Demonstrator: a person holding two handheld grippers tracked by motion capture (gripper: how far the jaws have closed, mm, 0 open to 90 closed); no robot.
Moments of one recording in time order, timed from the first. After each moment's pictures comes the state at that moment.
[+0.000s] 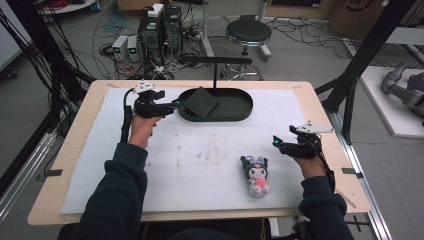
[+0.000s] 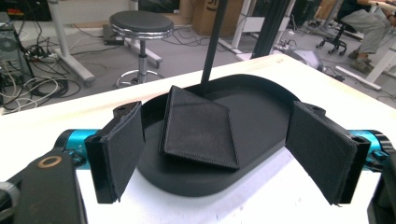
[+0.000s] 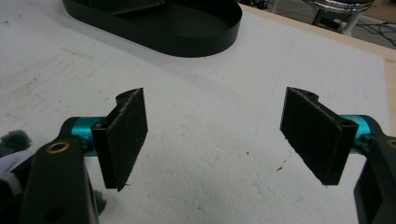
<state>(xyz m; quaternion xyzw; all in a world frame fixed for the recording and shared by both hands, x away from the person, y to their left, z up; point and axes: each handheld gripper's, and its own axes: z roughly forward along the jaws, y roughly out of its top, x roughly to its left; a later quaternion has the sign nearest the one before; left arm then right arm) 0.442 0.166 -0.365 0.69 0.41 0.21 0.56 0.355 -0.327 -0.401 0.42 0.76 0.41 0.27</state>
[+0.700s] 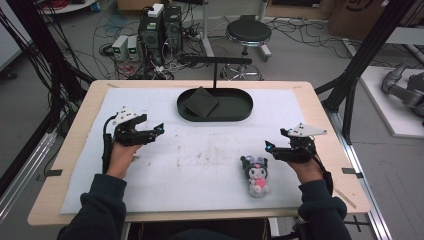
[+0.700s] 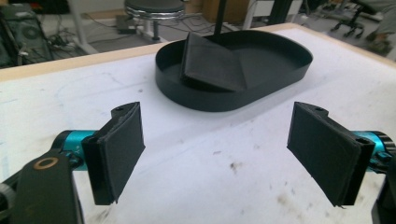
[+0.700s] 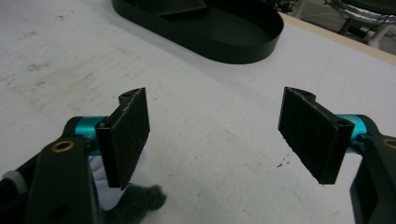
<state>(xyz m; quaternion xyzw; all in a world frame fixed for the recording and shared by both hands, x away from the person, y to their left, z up) 0.374 0.210 -0.406 0.71 0.41 0.23 0.53 0.336 -0.300 -0.387 0.38 0.79 0.41 0.25</state>
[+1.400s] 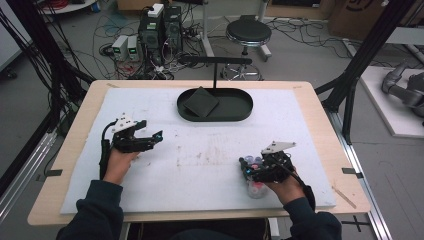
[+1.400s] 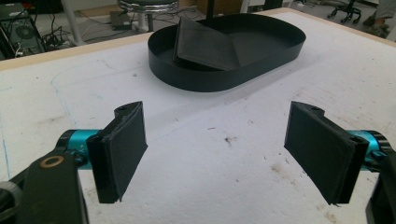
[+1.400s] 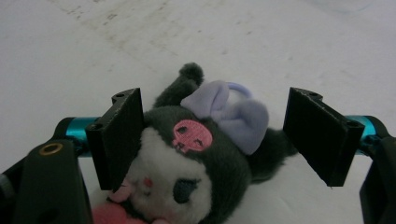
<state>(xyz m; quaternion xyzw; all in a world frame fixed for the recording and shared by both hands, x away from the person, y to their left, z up) 0.366 0.211 -0.415 0.73 0.39 0.23 0.52 0.301 -0.239 -0.409 0.40 0.84 0.33 0.16</state>
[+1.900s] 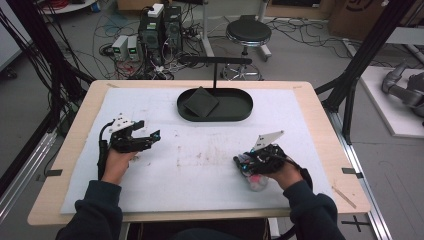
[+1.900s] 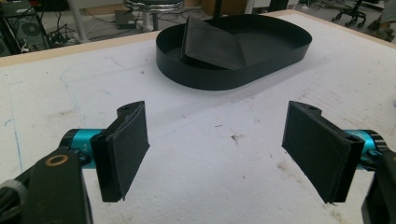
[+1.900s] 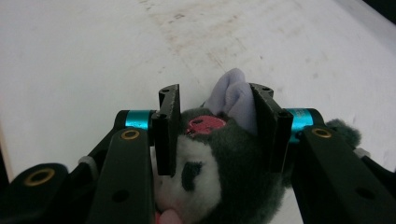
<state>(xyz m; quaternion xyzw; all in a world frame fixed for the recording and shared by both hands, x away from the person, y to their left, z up) 0.365 0.218 -0.415 0.72 0.41 0.23 0.52 0.338 -0.232 -0.403 0.22 0.91 0.34 0.09</state>
